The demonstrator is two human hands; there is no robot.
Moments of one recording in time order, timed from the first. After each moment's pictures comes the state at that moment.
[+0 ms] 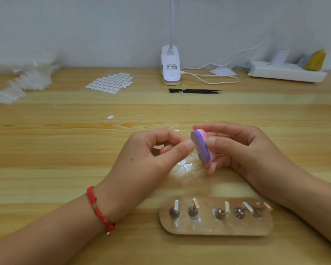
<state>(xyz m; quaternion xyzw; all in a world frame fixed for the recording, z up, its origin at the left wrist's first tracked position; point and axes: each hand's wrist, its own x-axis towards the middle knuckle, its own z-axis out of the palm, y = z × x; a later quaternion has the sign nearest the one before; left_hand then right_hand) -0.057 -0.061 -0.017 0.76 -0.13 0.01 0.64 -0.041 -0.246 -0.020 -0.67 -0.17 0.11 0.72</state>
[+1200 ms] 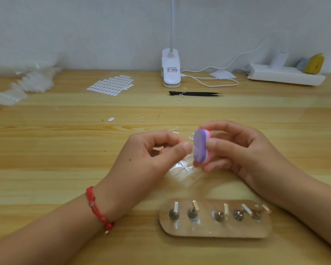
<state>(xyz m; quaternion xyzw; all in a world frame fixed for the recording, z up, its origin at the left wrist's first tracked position) -0.056 -0.056 -0.018 0.75 -0.14 0.01 0.65 -0.042 -0.244 -0.015 -0.63 -0.15 0.12 0.75</state>
